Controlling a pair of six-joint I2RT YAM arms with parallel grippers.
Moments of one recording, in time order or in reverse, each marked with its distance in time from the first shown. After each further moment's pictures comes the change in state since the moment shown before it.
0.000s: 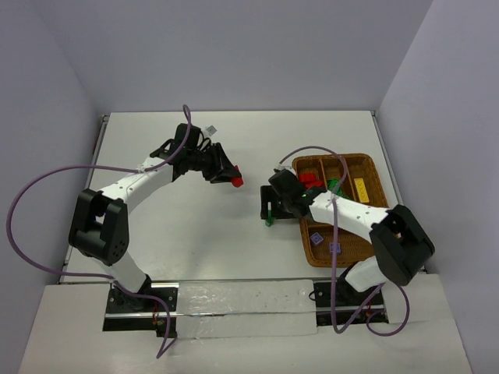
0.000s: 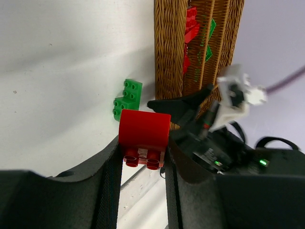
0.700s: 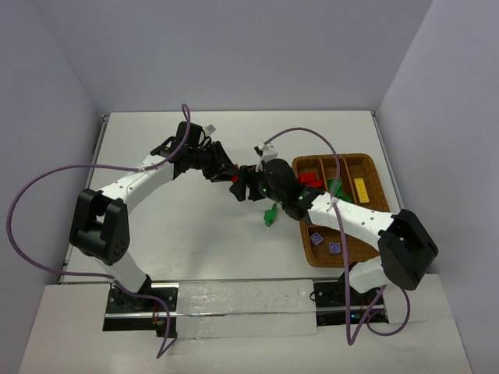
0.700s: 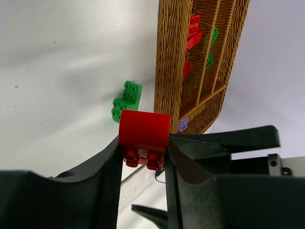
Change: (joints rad) left arm -0.010 0.006 0.039 -0.054 -0.044 -0.042; right arm 0.093 -0.059 0.062 0.438 -0.085 -0.085
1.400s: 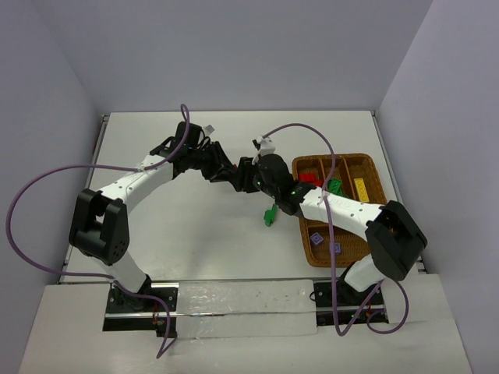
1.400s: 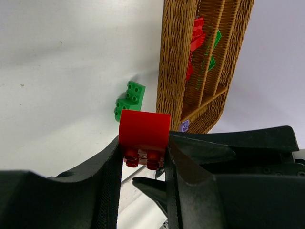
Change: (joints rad) left arm 0.003 -0.003 0.000 -0.014 -0.012 -0.004; right arm -0.001 0.093 0.059 0.092 0.062 0.049
